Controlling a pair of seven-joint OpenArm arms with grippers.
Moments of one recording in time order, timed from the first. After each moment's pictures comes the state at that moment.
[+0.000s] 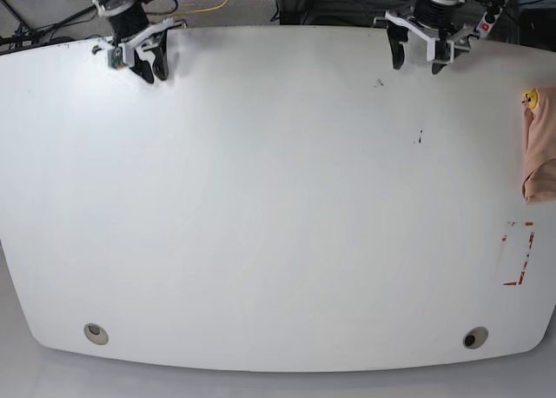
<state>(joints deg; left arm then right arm) 50.7 -3.7 -11.7 111.3 -4.4 -12.3 10.3 -39.3 7.3 22.3 94.9 9.5 32.8 -0.3</state>
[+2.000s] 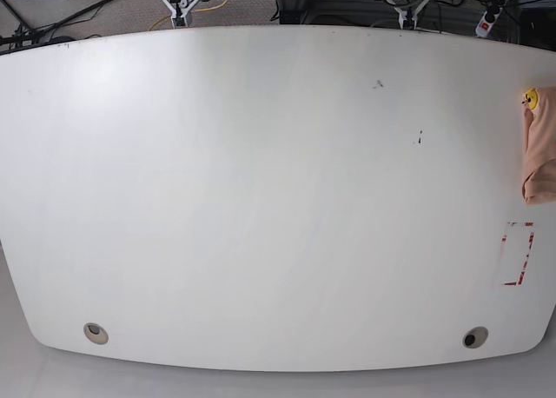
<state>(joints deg) 9.3 -7.7 -1.7 15.6 -4.4 -4.4 6.6 -11.3 7.0 13.7 20.2 -6.8 21.3 -1.6</state>
